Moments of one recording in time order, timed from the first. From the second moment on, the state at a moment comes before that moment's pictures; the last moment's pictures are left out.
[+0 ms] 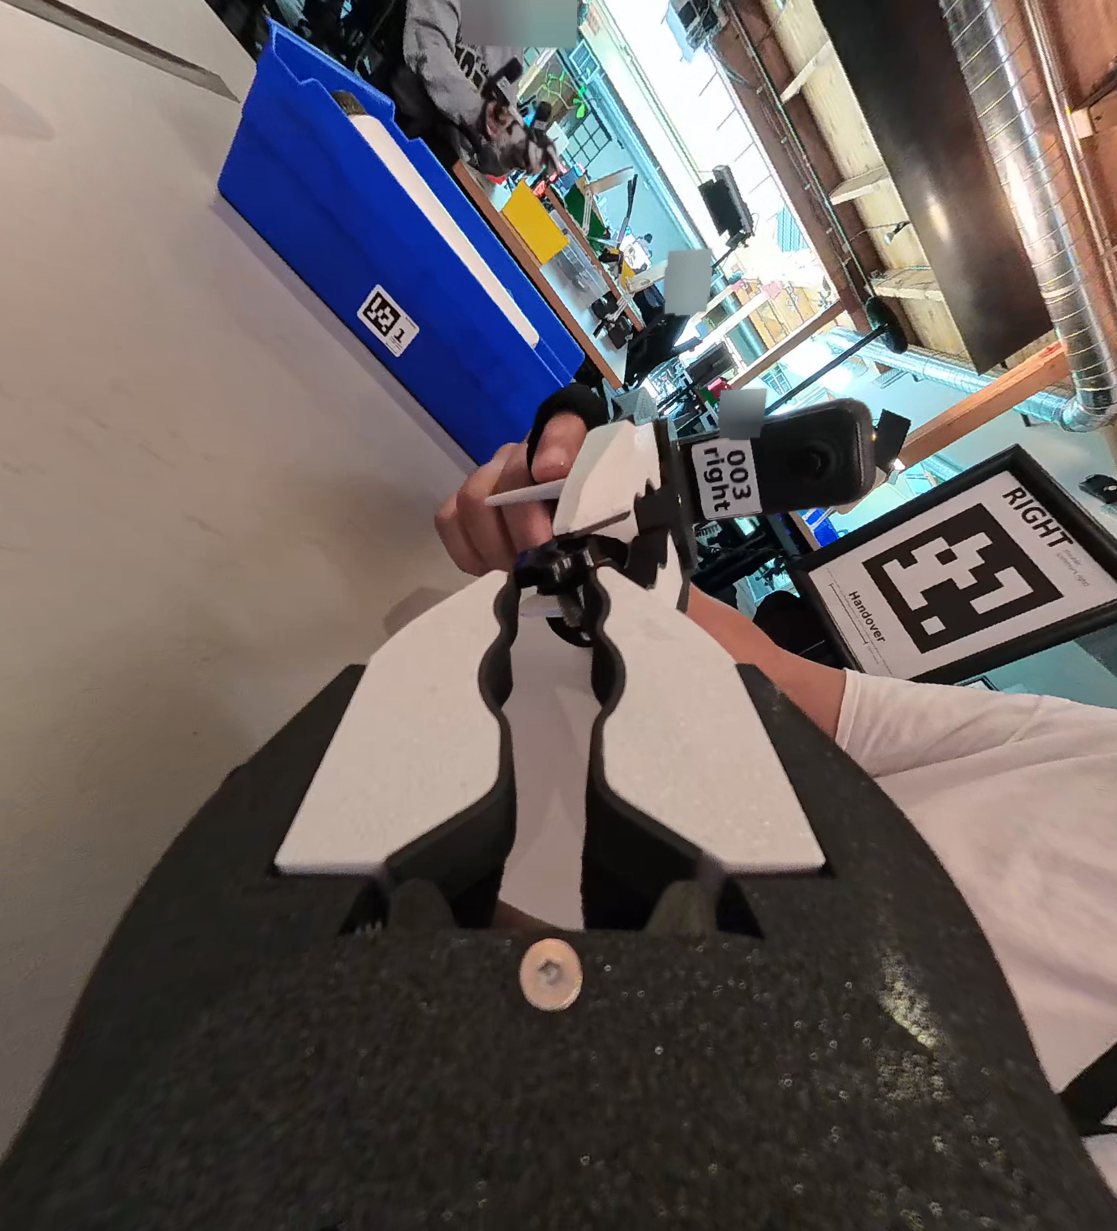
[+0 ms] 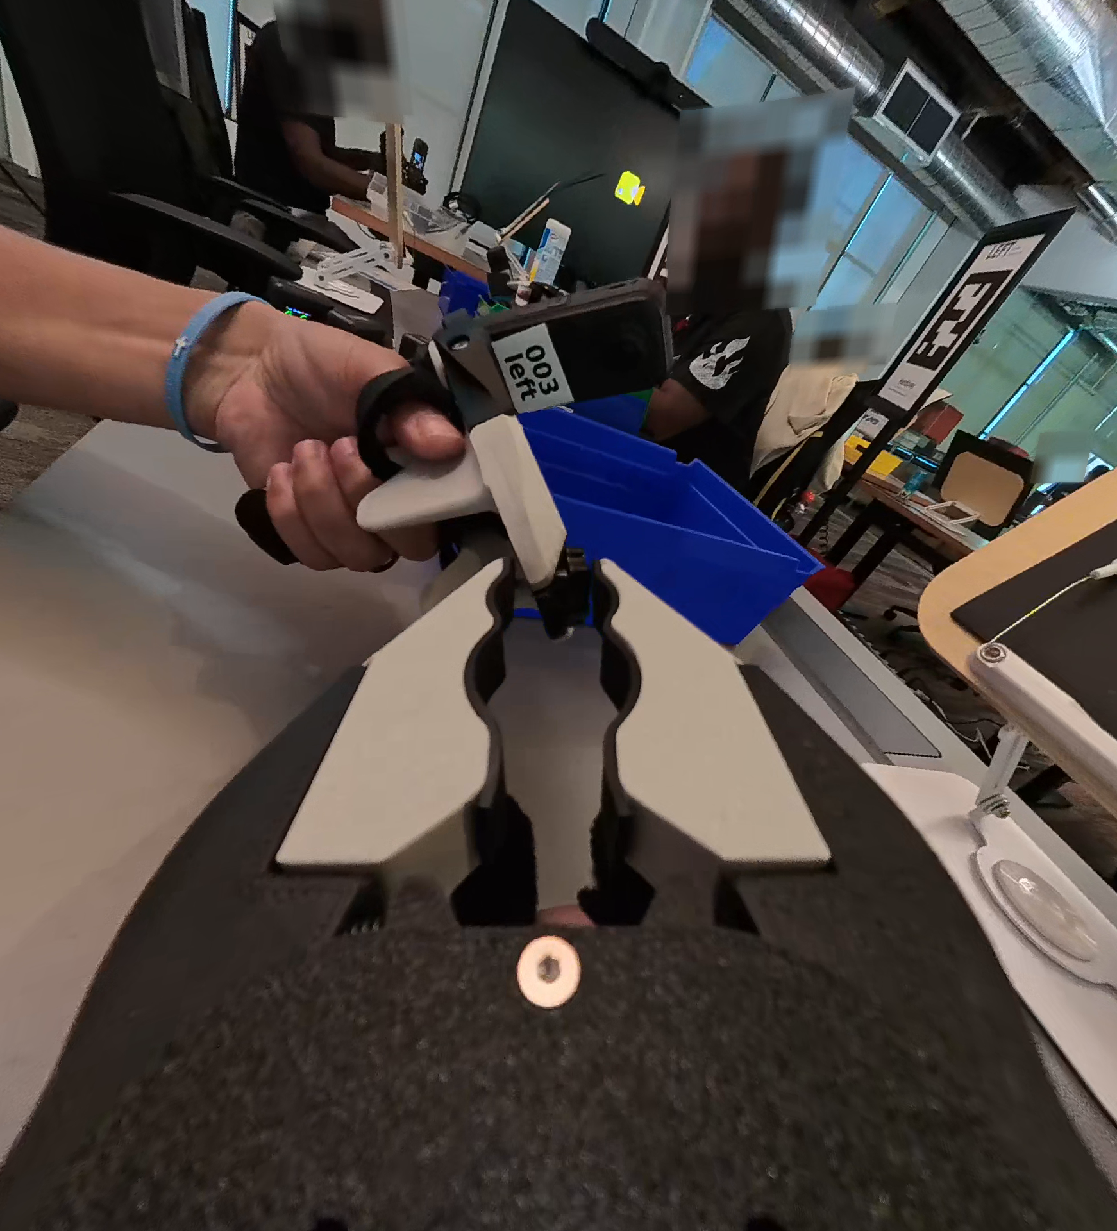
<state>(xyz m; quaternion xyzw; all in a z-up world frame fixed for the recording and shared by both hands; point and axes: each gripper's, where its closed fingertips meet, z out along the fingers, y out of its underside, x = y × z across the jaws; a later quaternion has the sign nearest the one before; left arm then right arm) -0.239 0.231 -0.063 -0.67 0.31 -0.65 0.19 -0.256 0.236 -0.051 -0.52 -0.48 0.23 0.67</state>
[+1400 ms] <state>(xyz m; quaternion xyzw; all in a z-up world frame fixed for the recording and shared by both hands) -0.255 0.294 -0.069 -0.68 0.37 -0.36 0.52 -0.220 0.290 -0.045 -0.66 -0.29 0.29 0.62</state>
